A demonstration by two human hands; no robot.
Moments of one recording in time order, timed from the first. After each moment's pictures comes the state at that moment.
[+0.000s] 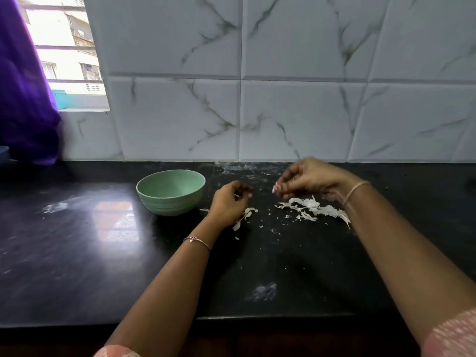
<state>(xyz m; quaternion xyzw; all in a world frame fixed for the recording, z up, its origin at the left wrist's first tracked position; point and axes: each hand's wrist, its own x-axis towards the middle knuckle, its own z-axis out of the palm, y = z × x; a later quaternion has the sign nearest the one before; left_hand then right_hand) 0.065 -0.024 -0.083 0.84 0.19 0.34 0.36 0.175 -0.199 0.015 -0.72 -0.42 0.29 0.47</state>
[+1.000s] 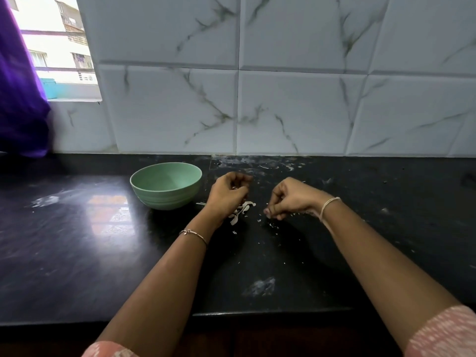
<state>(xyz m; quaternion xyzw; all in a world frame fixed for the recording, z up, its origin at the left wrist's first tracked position) 0.069 -0.028 -0.082 0.76 0.17 0.34 0.53 0.173 -0.173 -0.044 -0.78 -0.43 0.27 0.36</state>
